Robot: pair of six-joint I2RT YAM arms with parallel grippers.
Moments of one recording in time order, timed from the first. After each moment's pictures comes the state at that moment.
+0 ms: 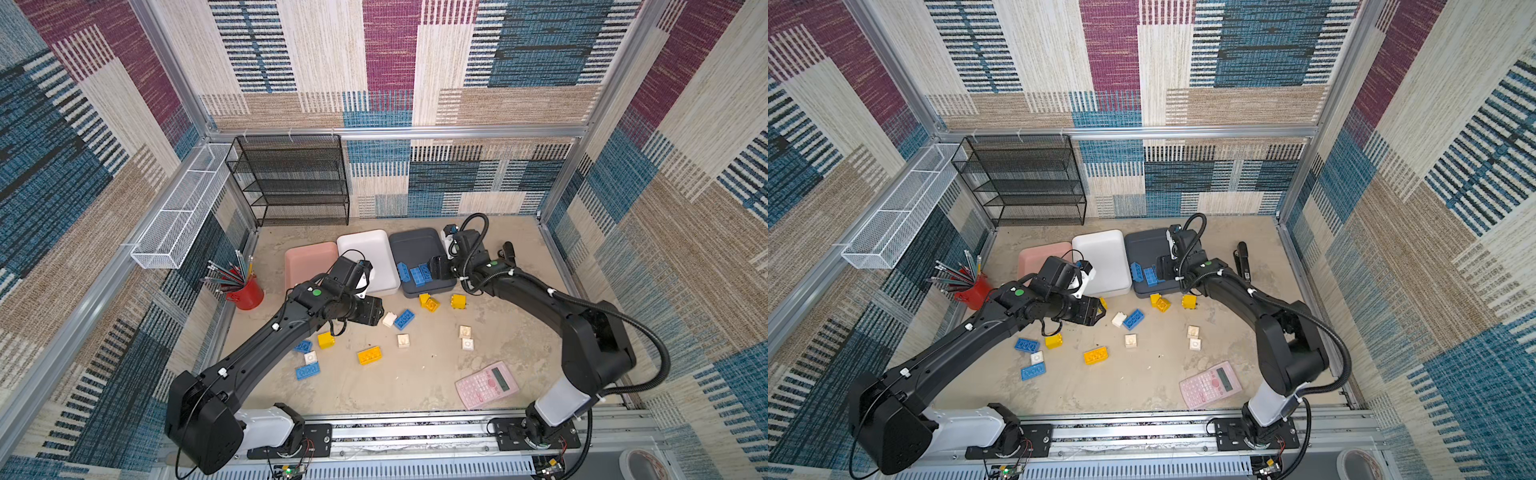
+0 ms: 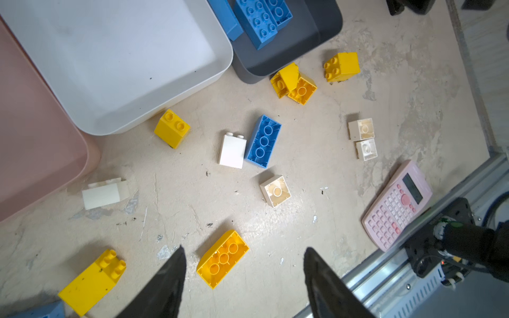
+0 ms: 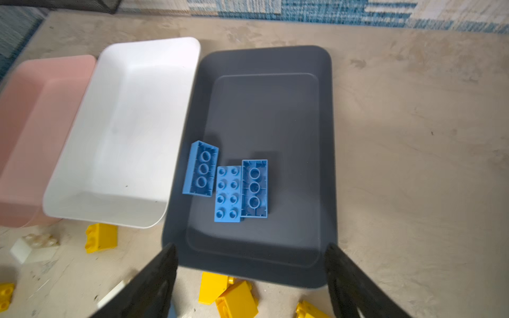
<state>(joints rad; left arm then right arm) -0.59 1.32 1.15 -0.82 0.16 -0.28 0.43 1.61 1.15 -0.22 -0.02 0.21</state>
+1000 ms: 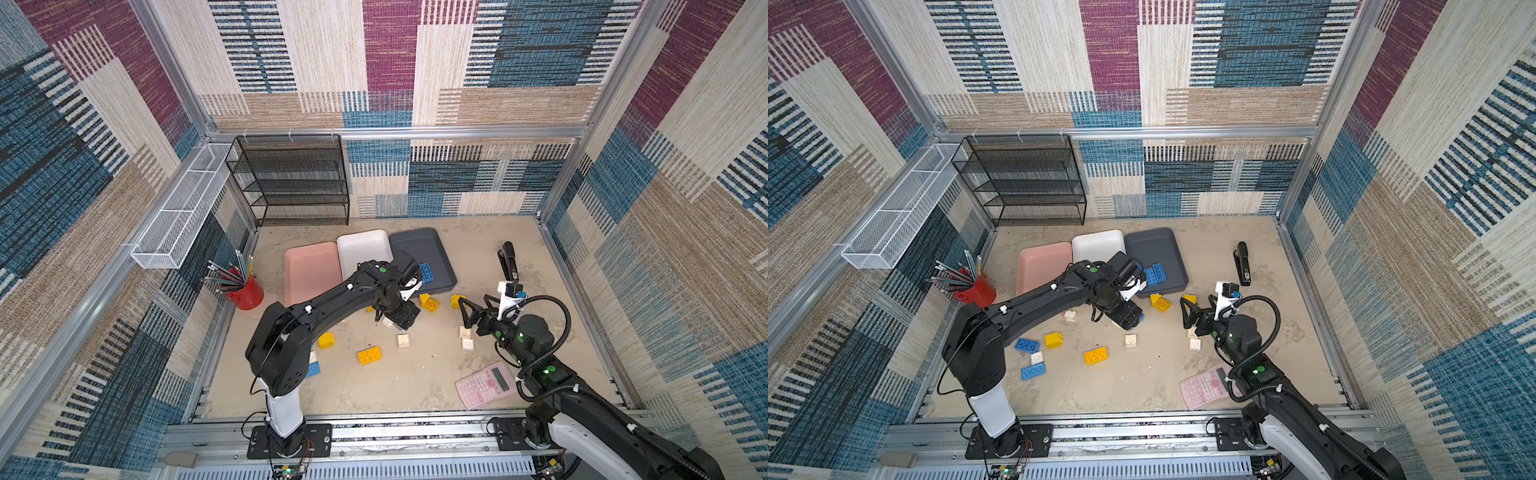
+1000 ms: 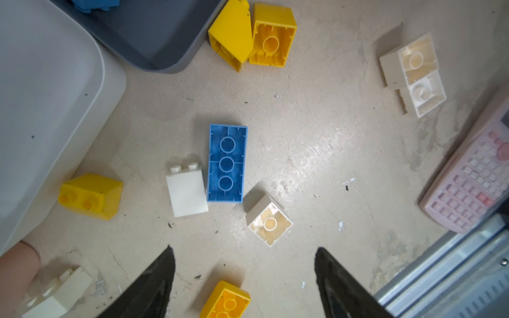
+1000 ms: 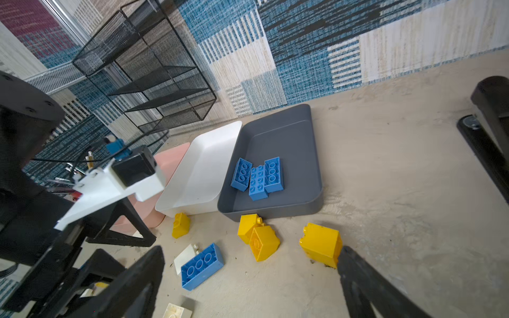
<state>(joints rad) -0.75 1.83 1.49 -0.95 0.08 -0.06 0.43 0.72 0.22 0.35 -0.01 0.45</state>
